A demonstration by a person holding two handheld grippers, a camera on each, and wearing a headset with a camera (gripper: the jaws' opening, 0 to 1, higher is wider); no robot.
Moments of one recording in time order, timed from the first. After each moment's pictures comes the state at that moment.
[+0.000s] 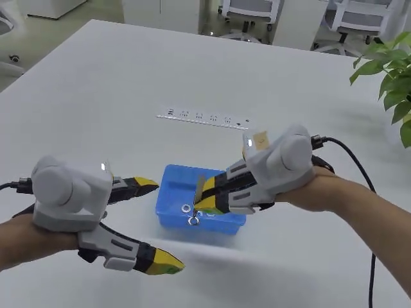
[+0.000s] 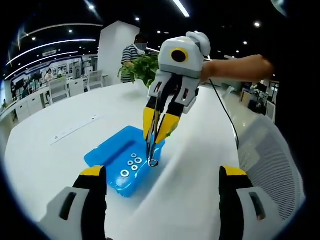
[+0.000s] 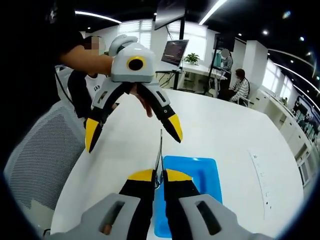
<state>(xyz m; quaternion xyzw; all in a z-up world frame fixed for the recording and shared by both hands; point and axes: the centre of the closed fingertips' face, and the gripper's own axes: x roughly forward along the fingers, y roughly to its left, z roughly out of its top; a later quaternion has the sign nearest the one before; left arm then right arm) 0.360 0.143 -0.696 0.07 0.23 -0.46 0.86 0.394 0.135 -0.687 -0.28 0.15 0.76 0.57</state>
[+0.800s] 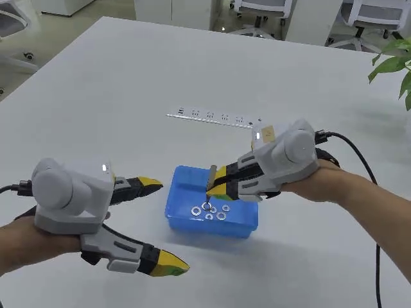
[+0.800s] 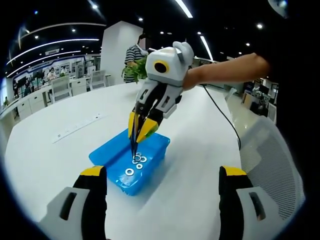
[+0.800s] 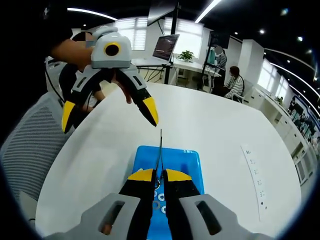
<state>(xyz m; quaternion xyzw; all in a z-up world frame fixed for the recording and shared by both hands) 0.364 0.150 -0.694 0.06 0.23 -0.45 0.86 0.441 0.148 -0.715 -0.30 0.15 0.74 0.59</state>
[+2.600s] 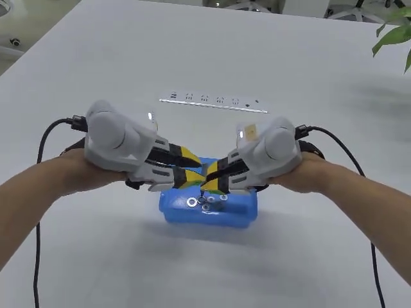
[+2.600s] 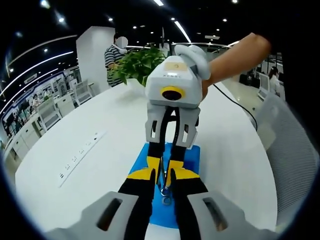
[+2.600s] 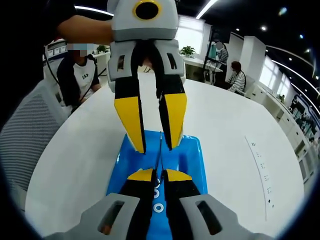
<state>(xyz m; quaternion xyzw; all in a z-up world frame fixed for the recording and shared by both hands) 0.457 0.126 -0.698 0.18 0.21 -0.50 0.82 0.456 0.150 -0.751 -0.31 0.16 0.74 0.58</state>
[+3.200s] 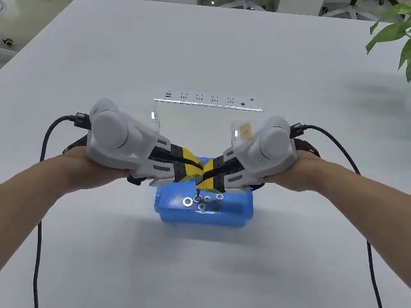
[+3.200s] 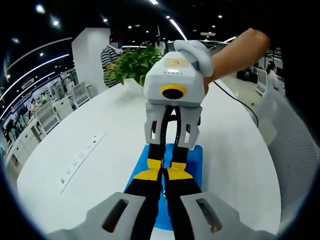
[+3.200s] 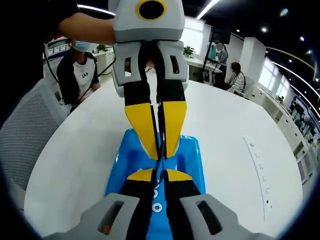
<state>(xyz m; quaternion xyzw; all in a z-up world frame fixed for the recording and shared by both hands) 0.461 0.123 -0.697 0.20 0.21 -0.51 0.81 0.457 0.149 -0.748 -0.31 0.16 0.73 0.58</state>
